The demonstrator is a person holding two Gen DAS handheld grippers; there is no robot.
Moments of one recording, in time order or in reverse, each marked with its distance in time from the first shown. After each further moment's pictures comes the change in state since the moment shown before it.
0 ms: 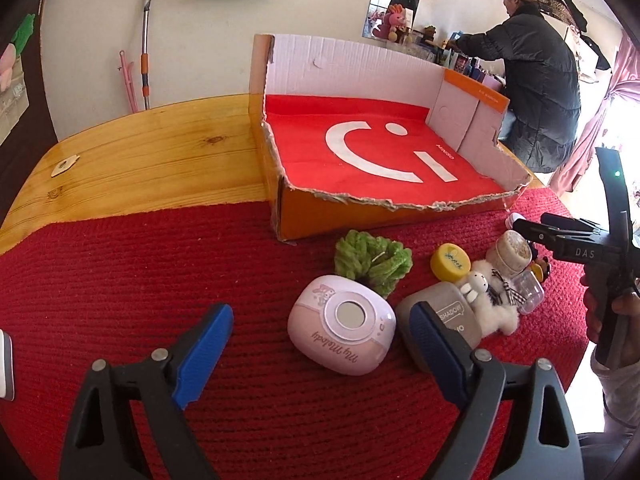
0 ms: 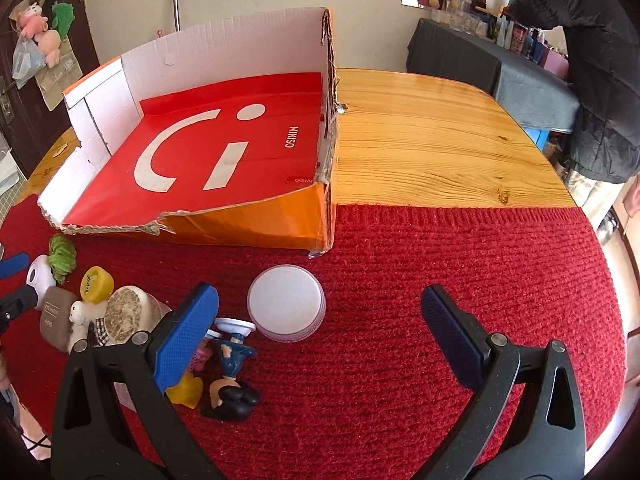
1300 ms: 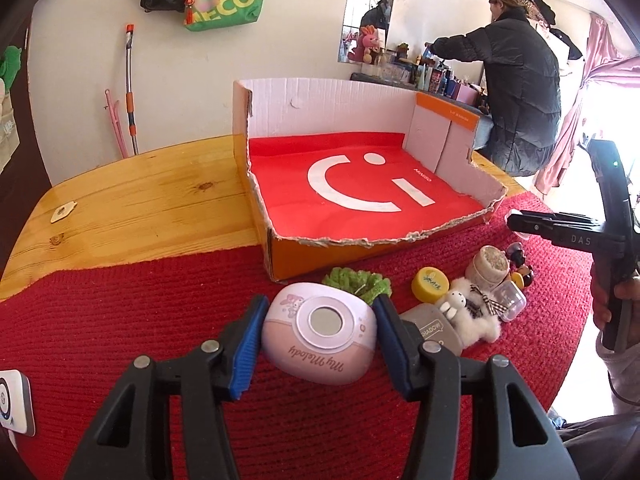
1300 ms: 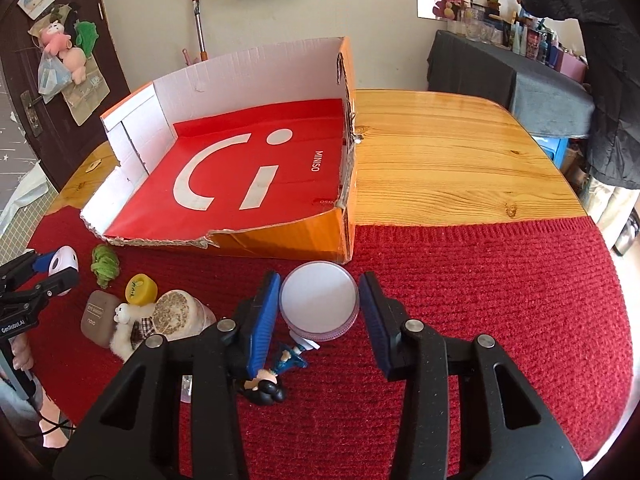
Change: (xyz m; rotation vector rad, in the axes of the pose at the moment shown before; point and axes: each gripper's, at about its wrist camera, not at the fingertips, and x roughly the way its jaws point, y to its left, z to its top) left arm -0.026 -0.004 0.008 0.082 -0.106 -0.030; right arm -0.033 -0.001 0.004 -0.008 -0.060 0.113
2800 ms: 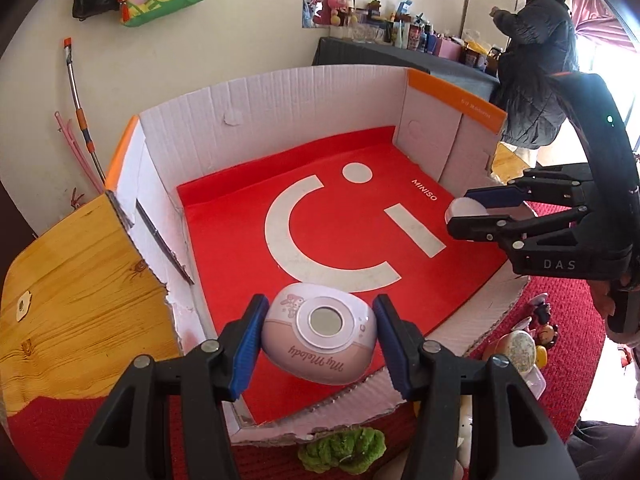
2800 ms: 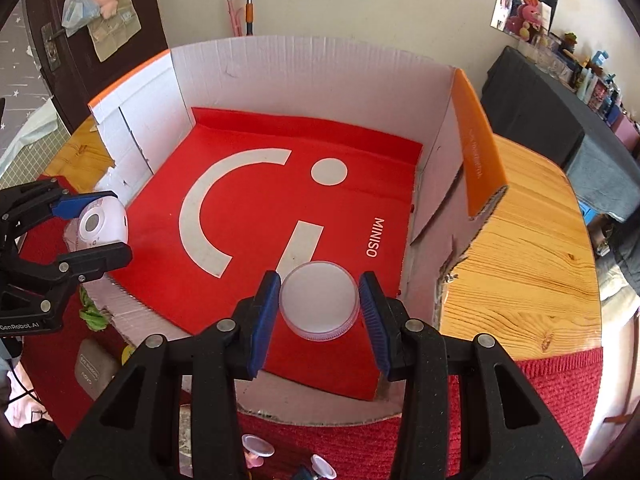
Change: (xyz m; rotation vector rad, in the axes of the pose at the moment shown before) left arm 0.091 -0.029 0.093 0.140 0.168 -0.028; right arm 0.075 0.044 0.085 -0.241 0.170 0.029
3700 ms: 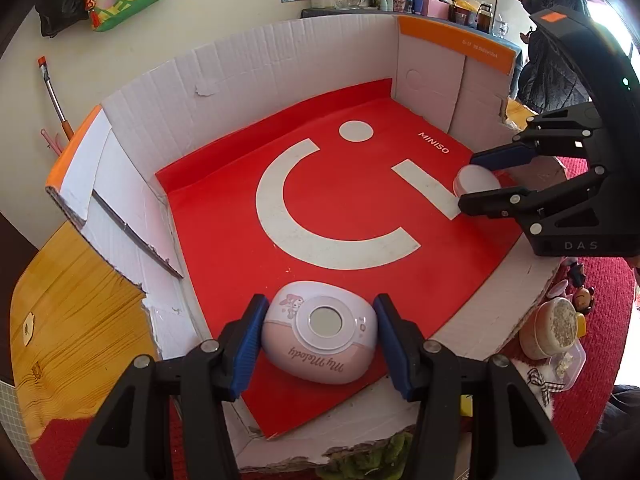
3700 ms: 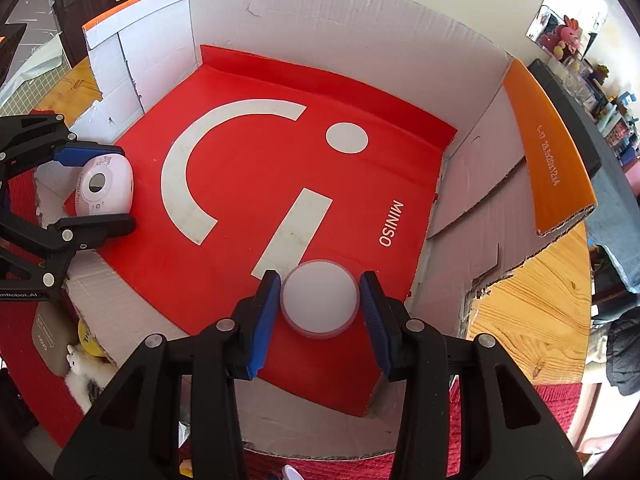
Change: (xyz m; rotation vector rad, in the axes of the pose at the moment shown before) left arm 0.026 0.002 -0.006 0.108 0.094 0.039; right arm 0.018 0.005 -0.009 -0.157 0.094 -0.044
